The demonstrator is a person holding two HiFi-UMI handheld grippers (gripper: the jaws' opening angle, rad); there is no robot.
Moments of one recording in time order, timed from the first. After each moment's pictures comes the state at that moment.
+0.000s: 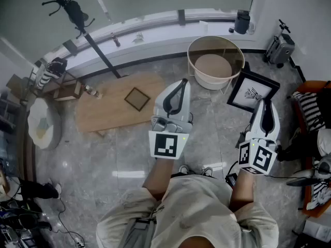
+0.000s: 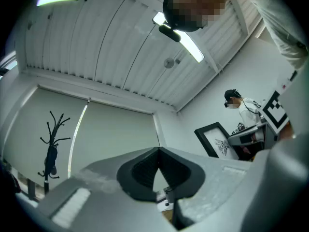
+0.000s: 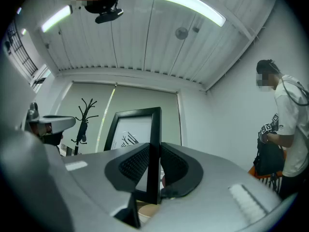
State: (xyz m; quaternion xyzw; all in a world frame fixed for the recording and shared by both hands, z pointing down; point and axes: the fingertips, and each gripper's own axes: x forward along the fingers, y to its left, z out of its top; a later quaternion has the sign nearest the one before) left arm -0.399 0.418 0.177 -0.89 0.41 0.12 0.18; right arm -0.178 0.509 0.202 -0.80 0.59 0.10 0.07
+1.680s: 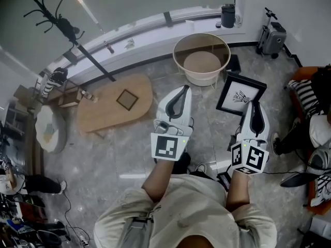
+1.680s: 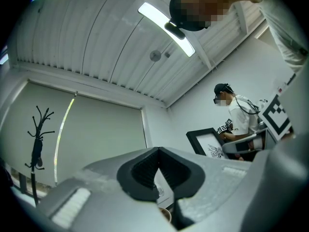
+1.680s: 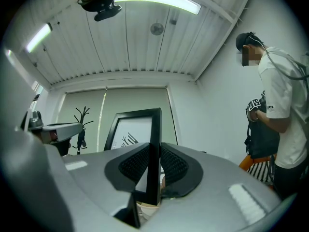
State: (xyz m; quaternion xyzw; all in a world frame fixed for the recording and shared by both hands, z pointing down) left arm -0.215 0.524 0.191 -0.91 0.38 0.09 0.15; right arm -0.028 0.606 0.234 -0.79 0.60 0.03 0.11
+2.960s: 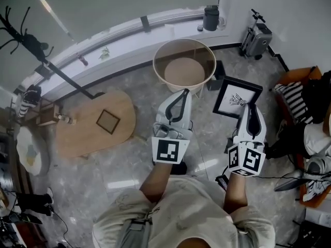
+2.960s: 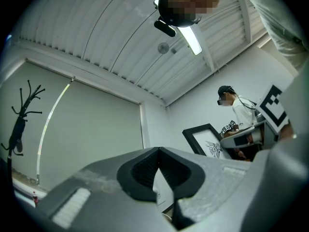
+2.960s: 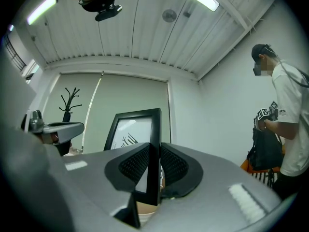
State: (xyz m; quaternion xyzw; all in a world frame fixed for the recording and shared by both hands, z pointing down) left arm -0.174 0.350 0.230 -0.93 0.33 0.10 0.15; right arm -0.005 0.450 0.249 -0.83 0.56 0.05 0.05
